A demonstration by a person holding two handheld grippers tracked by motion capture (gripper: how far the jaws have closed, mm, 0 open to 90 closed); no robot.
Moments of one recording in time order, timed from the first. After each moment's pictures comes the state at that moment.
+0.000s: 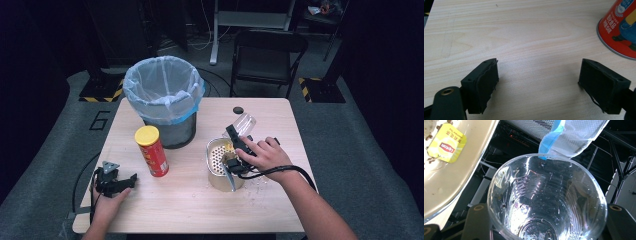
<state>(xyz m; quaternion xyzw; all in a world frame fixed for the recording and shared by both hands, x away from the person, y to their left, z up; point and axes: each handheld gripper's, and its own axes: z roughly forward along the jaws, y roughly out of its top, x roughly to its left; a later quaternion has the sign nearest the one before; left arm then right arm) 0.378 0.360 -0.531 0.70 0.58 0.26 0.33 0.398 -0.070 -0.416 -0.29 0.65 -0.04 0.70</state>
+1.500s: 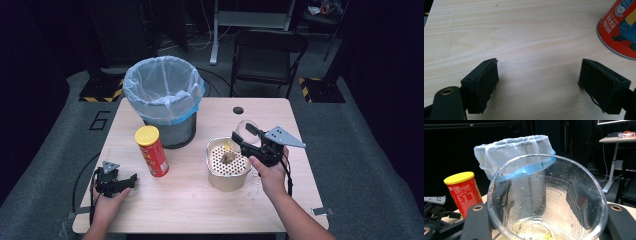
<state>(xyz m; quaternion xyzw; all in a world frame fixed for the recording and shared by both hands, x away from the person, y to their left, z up) 0.378 0.360 -0.532 0.70 0.58 0.25 0.33 0.394 -0.129 -0.370 0.35 0.65 0.63 0.24</state>
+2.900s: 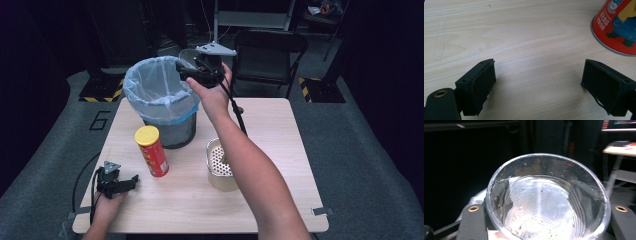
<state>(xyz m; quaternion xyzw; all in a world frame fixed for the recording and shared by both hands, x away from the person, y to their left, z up) 0.378 0.359 -0.531 0.72 0.57 0.24 0.33 0.521 0.030 -0.229 0.36 0.68 0.58 0.27</state>
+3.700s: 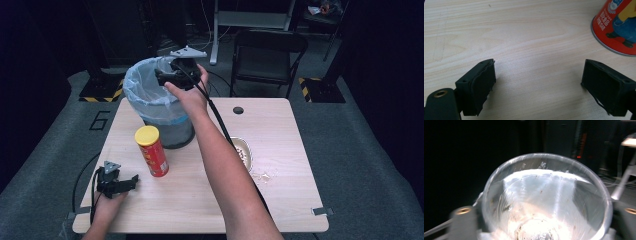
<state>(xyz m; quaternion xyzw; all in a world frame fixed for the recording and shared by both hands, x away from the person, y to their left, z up) 0.378 0.359 -0.531 0.72 0.57 0.24 0.33 0.538 0.087 -0.250 0.33 0.72 0.57 0.23</state>
